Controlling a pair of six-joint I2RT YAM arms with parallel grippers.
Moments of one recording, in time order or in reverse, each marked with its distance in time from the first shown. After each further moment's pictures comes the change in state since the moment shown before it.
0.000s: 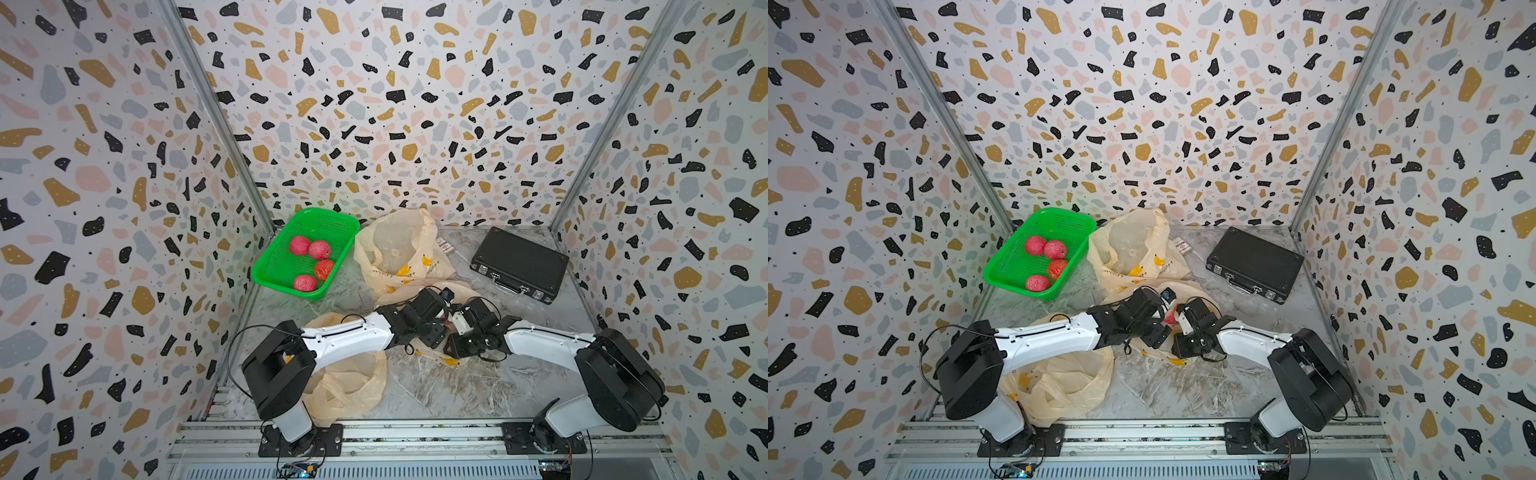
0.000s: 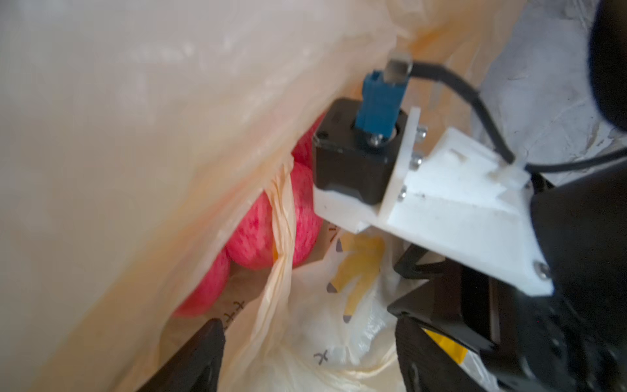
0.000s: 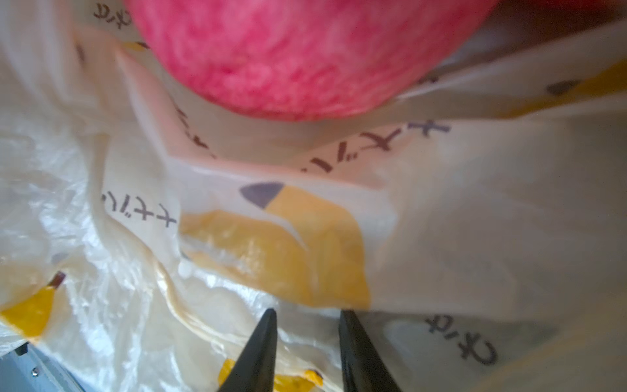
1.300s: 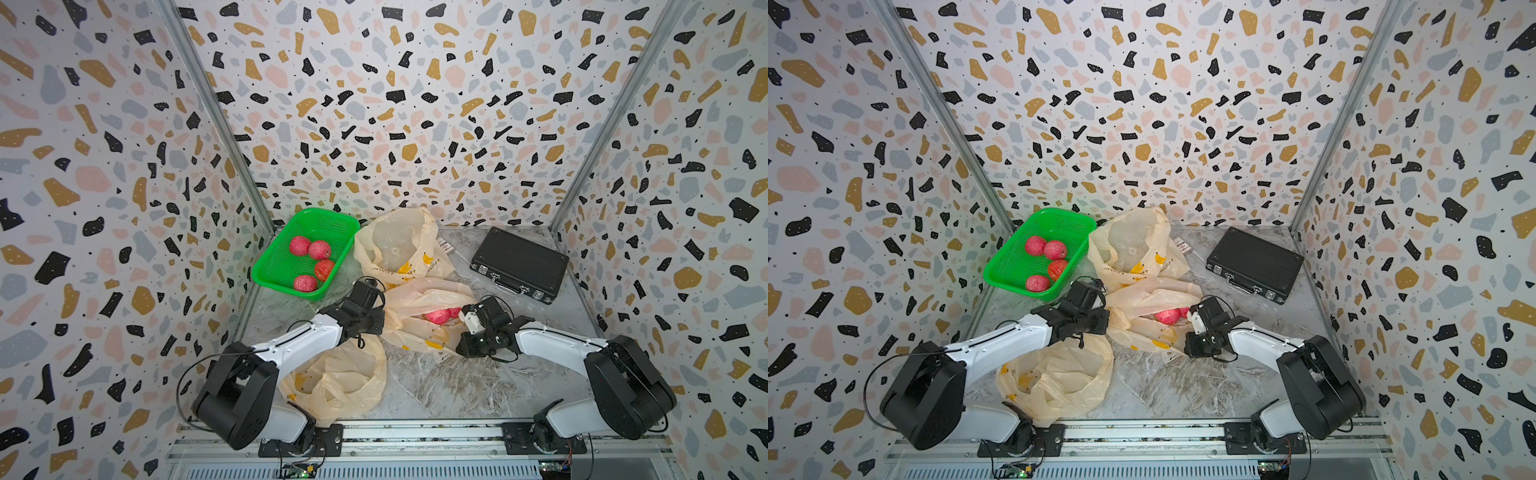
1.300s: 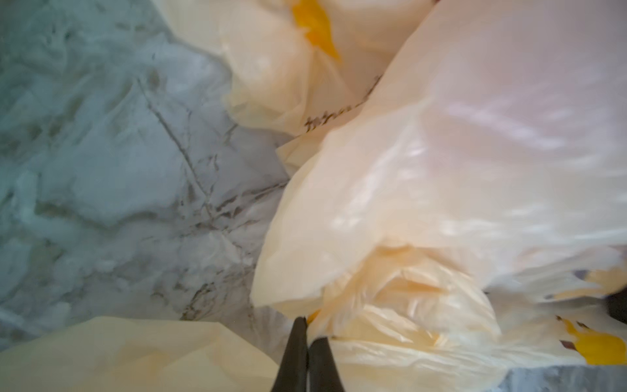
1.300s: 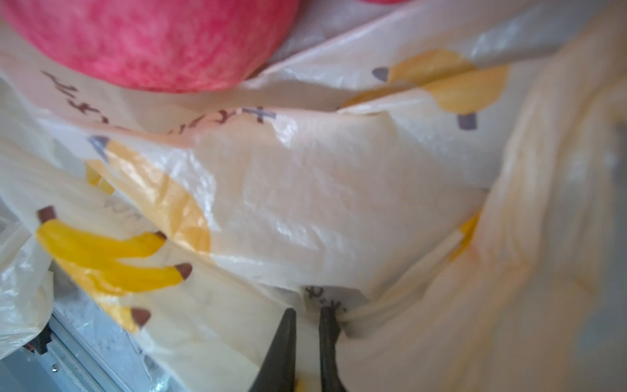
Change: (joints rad) left arm 0.445 -0.218 -0.316 -0.064 0.082 -0.304; right arm -0.130 -0.065 -0.045 -0.059 -0.049 -0.016
